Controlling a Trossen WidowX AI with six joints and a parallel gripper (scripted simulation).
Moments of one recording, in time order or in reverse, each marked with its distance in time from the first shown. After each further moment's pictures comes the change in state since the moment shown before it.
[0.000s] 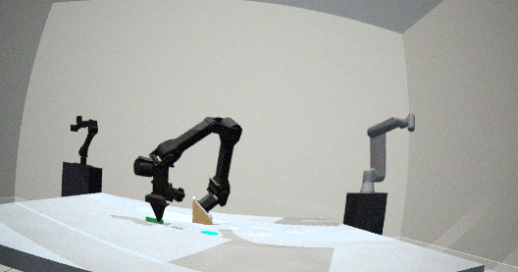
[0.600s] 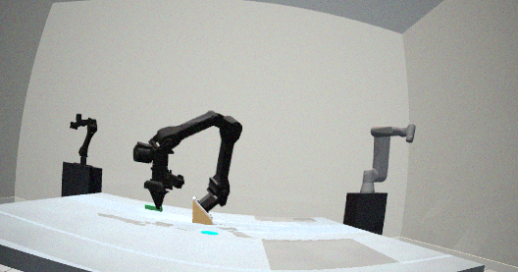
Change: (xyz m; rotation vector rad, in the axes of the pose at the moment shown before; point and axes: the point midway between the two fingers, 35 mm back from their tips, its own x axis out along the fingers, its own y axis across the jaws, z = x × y) arm -0.046 -0.005 -0.003 0.012 -0.005 0.001
